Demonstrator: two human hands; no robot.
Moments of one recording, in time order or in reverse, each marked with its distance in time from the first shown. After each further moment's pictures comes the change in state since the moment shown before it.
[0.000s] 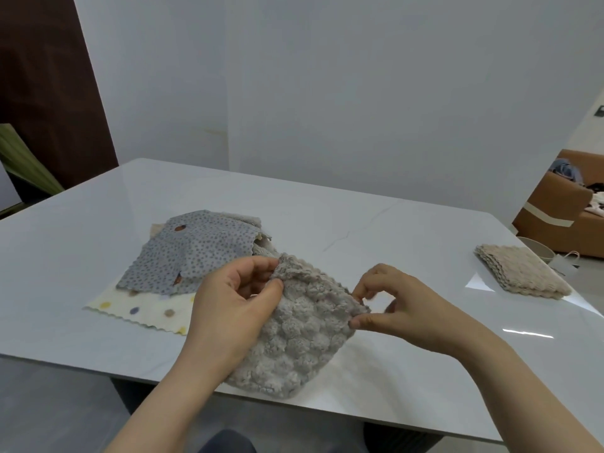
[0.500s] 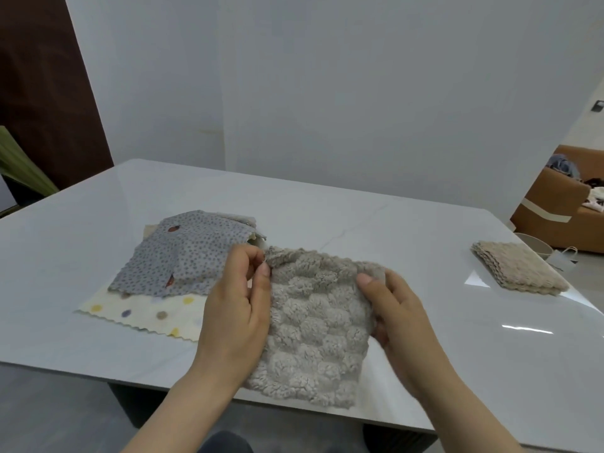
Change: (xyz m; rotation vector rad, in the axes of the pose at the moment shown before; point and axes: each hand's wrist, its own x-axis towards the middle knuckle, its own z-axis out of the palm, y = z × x) left_hand -0.004 -0.009 0.016 0.295 0.049 0.372; right_hand -0.013 -0.018 0.044 0.986 0.364 0.193
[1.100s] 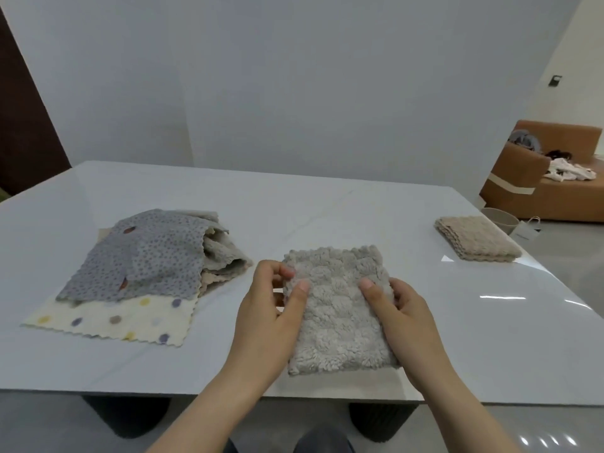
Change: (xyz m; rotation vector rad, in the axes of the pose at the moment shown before) left_hand -0.023 0.015 0.071 -0.170 -0.239 -0.273; right_hand -0.013 0.023 -0.063 -0.246 0.277 -0.005
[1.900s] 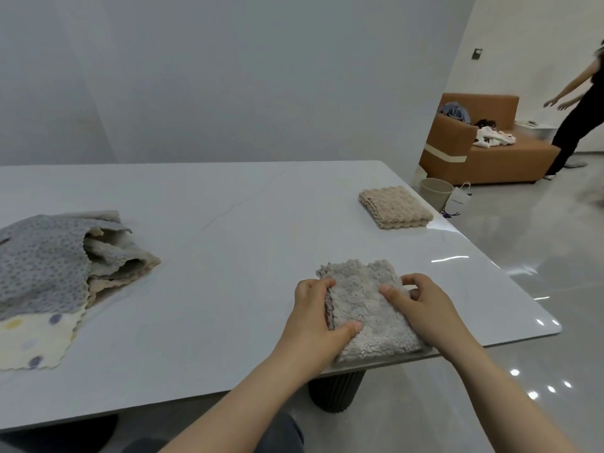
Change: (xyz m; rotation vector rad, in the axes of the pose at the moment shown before) left_hand -0.026 0.014 0.170 0.138 -0.553 -0.034; right_hand 0.029 0.069 -0.174 -0.403 0.161 0.149
